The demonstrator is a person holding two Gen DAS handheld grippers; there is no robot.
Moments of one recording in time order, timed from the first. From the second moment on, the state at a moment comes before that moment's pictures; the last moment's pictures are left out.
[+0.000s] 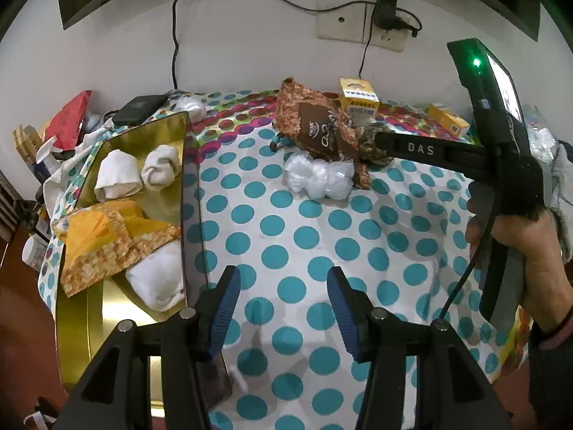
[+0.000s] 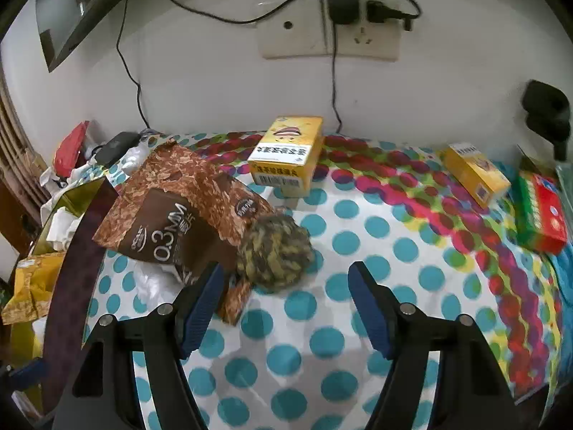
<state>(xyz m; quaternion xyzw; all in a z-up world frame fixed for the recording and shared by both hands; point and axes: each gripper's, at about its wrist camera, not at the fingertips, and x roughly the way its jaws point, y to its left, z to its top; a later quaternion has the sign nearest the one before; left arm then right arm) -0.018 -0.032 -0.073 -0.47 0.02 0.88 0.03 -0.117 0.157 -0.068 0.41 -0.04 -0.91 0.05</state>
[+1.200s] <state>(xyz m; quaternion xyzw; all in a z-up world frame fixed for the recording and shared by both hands) -0.119 0.020 -0.102 -0.46 -0.02 0.89 0.03 -0.055 0.206 -0.075 0.37 -0.06 -0.93 0.03</state>
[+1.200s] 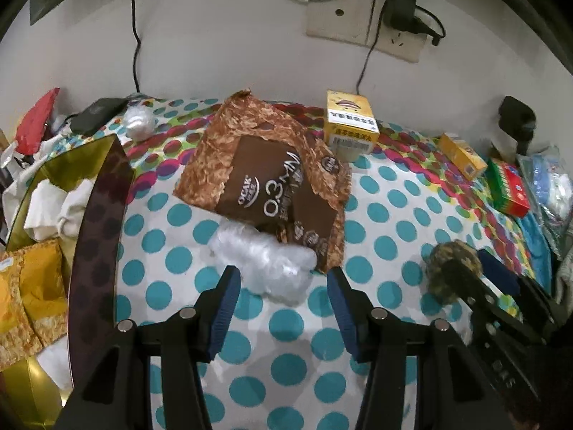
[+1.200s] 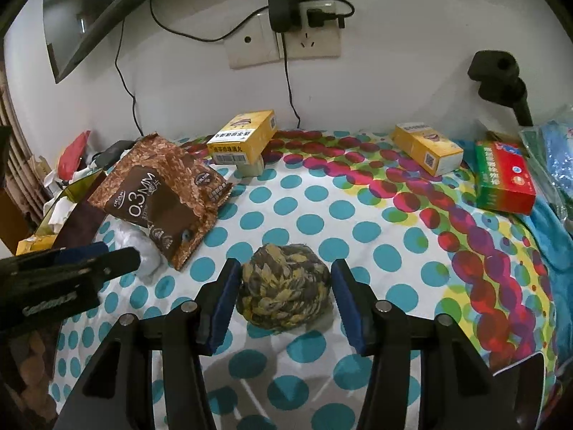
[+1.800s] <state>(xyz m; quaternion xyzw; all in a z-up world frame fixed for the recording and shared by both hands) -0.126 0.013 -0.123 -0.44 0.00 0.90 -0.02 -0.053 0.199 -0.076 0.36 -0.05 -0.93 0.02</state>
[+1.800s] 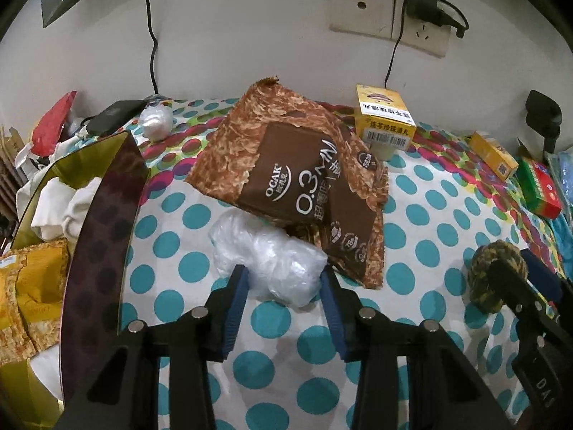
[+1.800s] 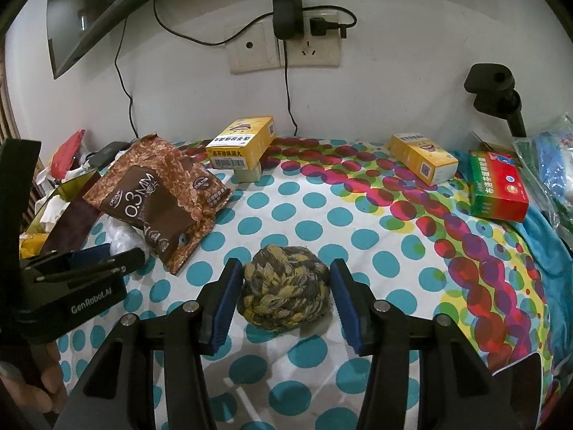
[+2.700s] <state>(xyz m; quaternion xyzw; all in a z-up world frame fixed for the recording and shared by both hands) -0.074 -0.008 -0.097 -0.41 0.01 0.91 -0.03 -0.054 0.184 -0.073 0.36 -0.01 -0.93 -0.01</state>
